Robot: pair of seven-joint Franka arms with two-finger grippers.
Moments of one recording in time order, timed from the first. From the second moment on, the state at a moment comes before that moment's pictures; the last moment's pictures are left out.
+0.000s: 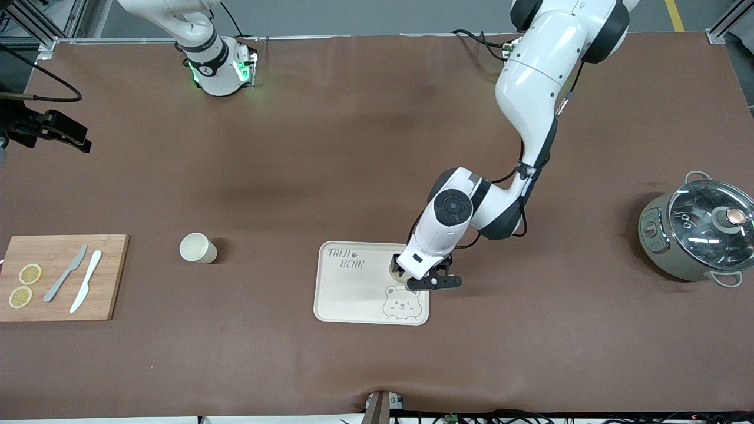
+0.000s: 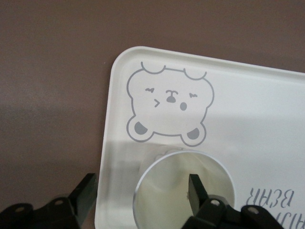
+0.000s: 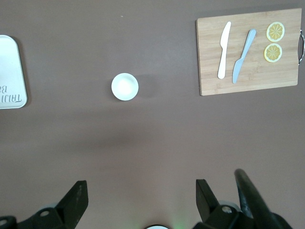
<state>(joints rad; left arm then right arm) -0.52 0.88 -0.07 -1.30 0.03 2.39 -0.65 0.11 0.02 -0.11 -1.47 -0.04 1.42 0.09</state>
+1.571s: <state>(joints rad) -0.17 0.53 -0.05 -1.29 0.03 1.85 -0.11 0.02 0.45 -0.10 -1.64 0.01 1.98 0.03</state>
